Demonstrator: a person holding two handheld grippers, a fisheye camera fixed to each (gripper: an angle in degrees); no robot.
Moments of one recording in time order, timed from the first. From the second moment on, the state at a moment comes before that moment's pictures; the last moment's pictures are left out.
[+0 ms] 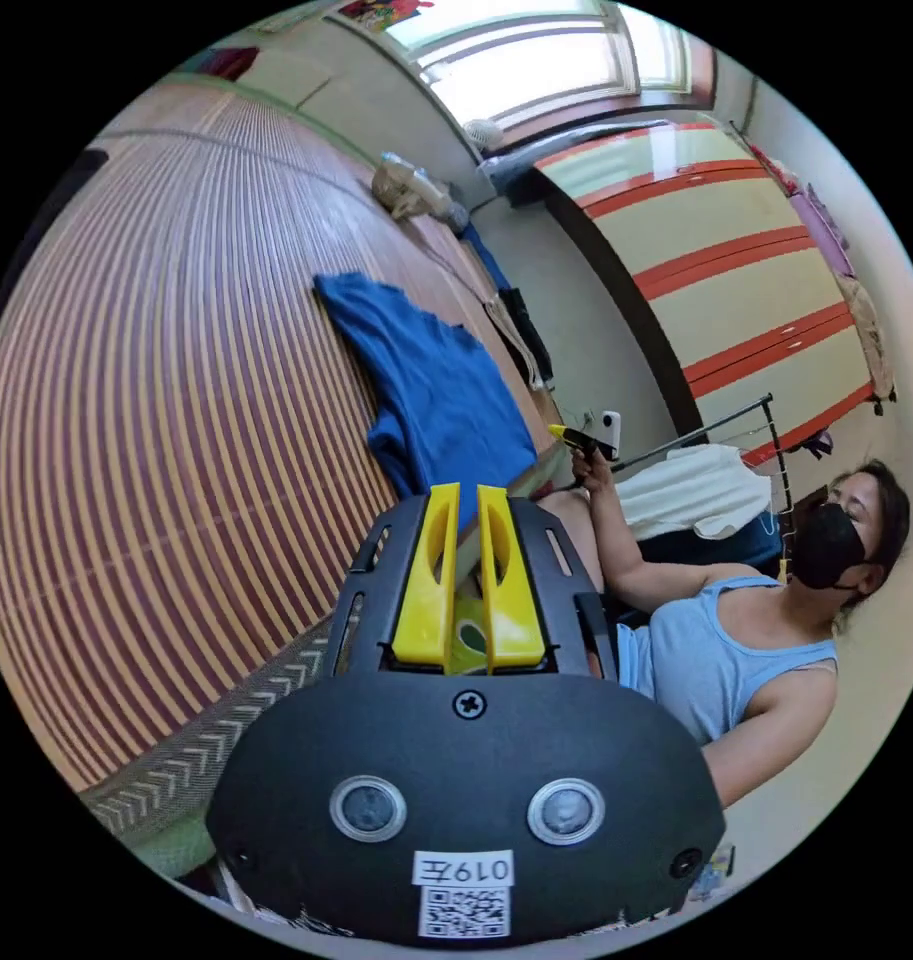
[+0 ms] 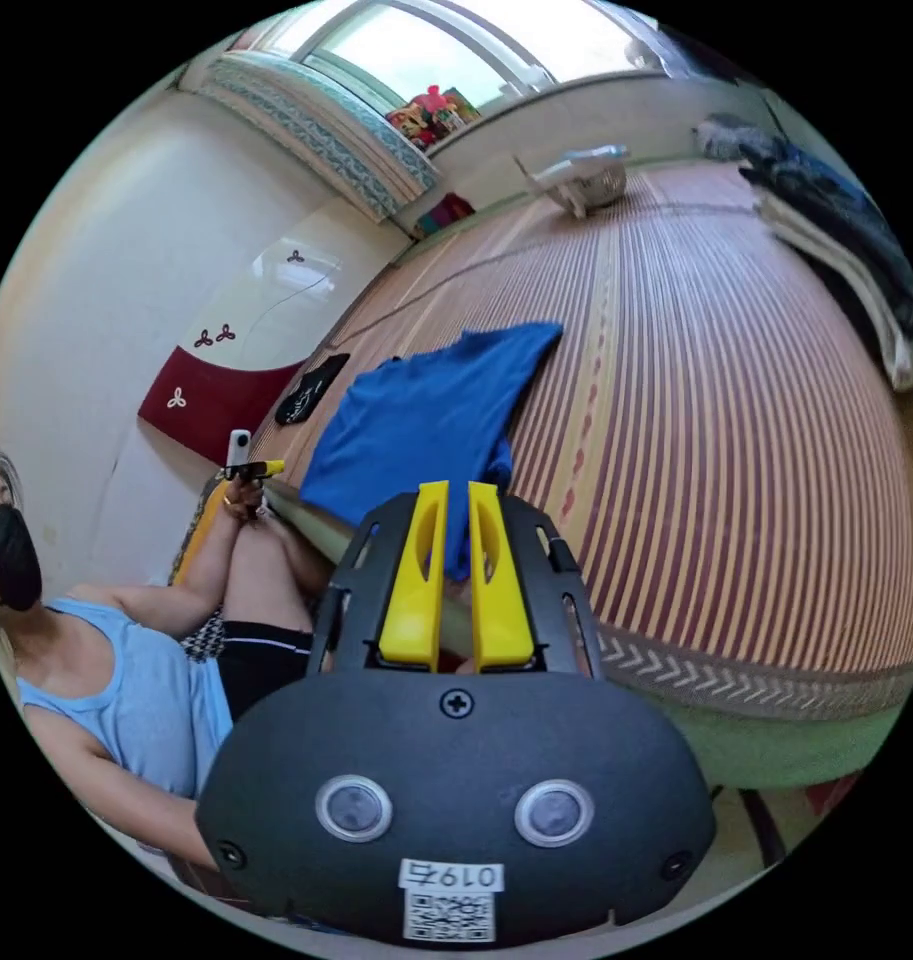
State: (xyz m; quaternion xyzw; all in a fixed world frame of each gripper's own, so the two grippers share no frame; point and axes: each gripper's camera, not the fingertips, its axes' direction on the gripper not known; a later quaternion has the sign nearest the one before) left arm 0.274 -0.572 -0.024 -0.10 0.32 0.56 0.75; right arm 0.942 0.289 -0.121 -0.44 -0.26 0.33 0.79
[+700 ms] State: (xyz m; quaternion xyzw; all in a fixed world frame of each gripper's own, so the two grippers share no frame) left arm 0.389 -0.637 0.031 -0.16 0.25 0.50 0.81; right arm 0.959 0.318 -0.041 -0.46 -0.31 0.39 0.74
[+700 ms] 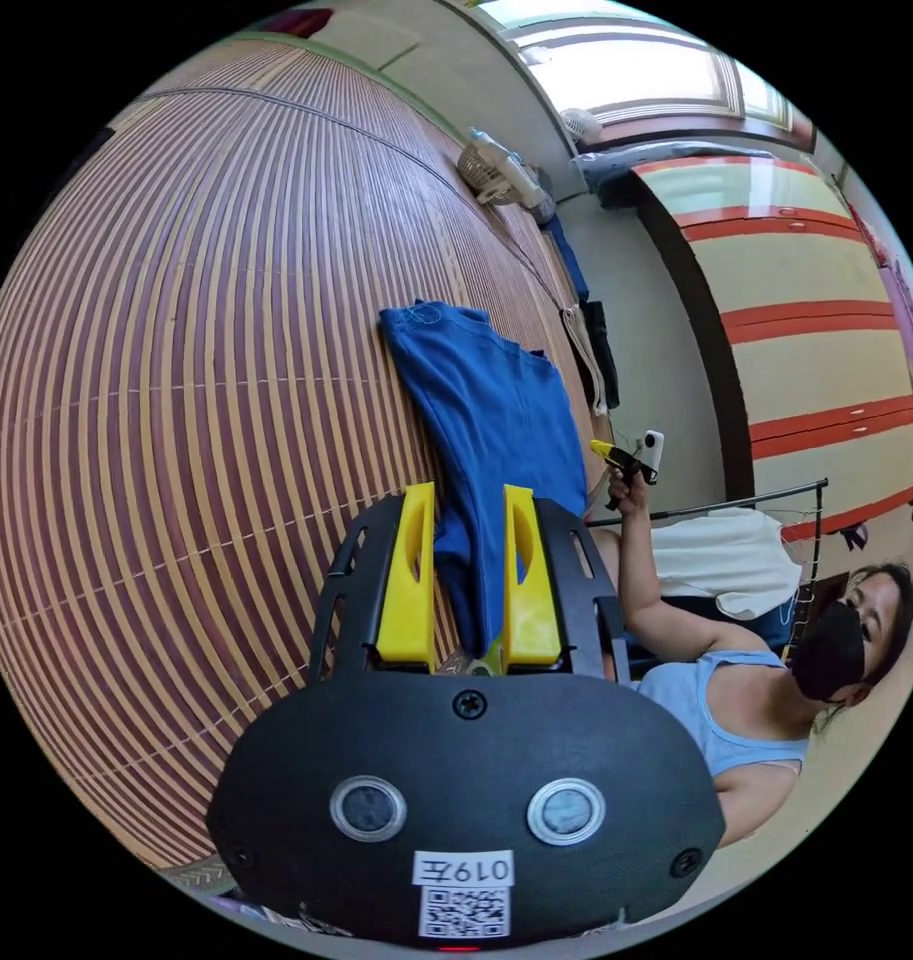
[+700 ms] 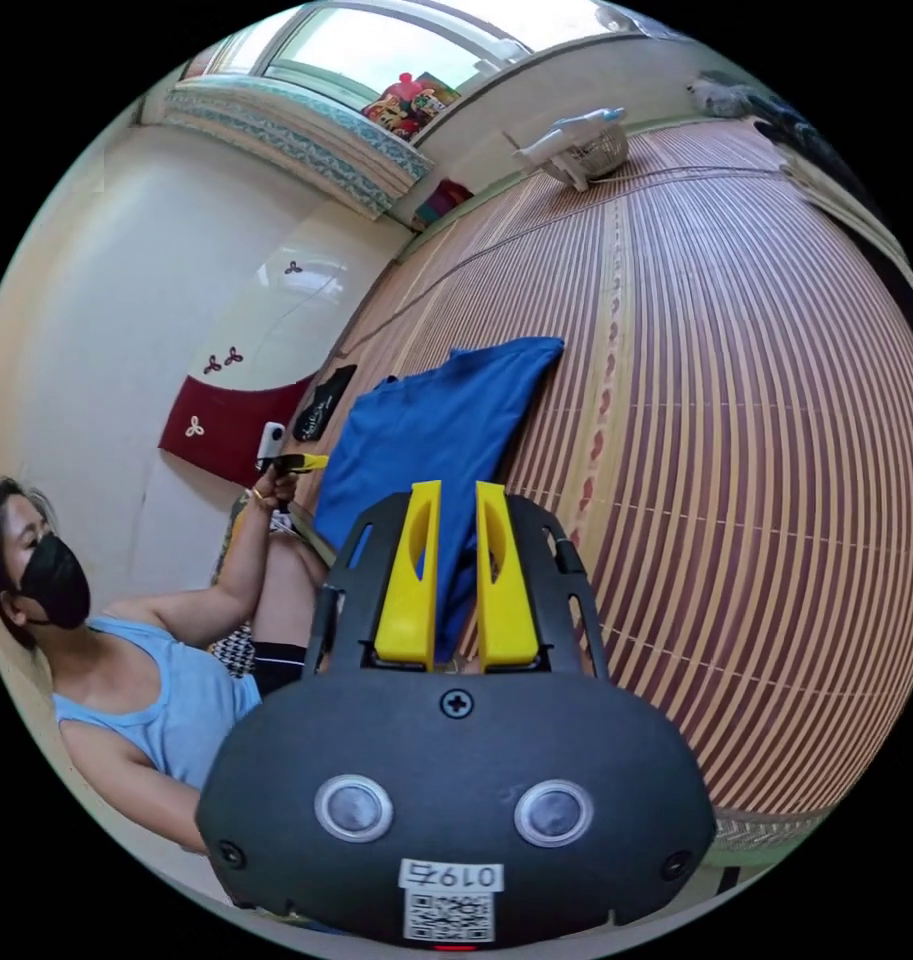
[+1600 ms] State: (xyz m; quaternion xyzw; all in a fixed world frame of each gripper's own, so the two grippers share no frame) left arm 0.391 -0.660 0.040 -0.15 0.26 0.49 0.82; right arm 0.988 0.334 -0.009 -0.46 -0.33 0.41 0.71
